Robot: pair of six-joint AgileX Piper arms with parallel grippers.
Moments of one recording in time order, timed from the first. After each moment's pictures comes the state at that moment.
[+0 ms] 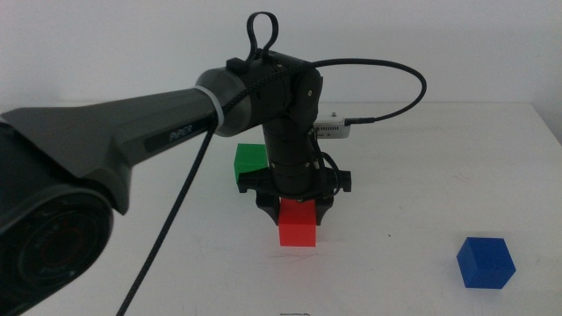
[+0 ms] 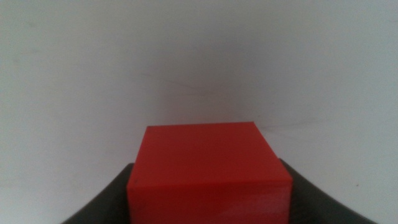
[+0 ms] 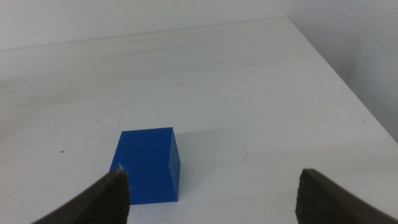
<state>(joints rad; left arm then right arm) -0.65 2.12 -1.77 -0.09 1.17 -0.51 0.02 -0.01 0.03 -0.14 0.35 0.24</state>
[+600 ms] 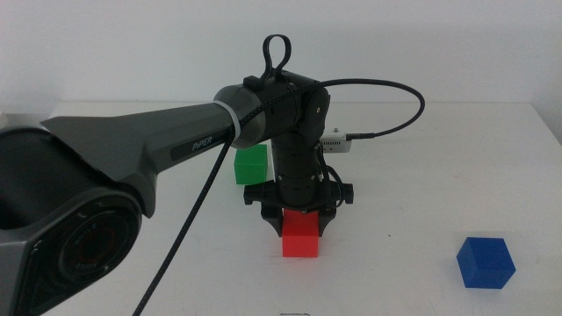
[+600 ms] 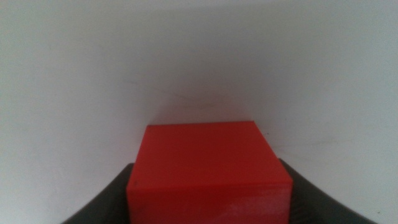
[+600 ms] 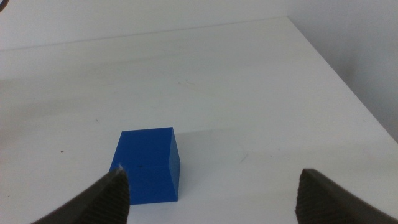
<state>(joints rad) -0.66 2.20 -1.80 -0.10 1.17 -0.54 0.02 -0.01 0.03 -0.14 0.35 0.24</state>
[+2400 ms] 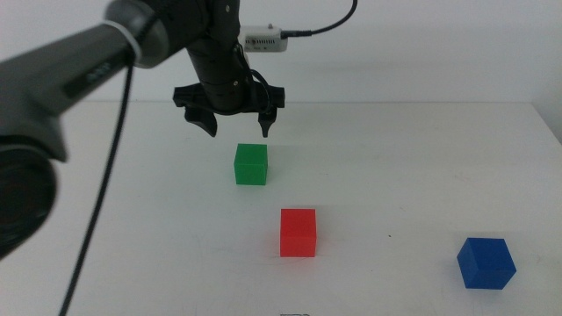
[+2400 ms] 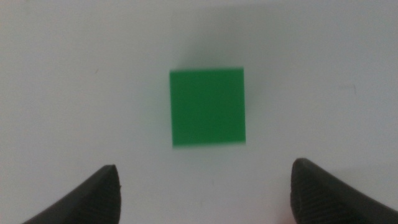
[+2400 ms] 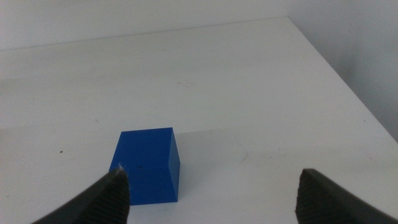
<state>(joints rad) -0.44 2.08 -1.95 0.03 1.16 -0.33 0.02 -0.01 0.03 -0.14 0.35 0.24</state>
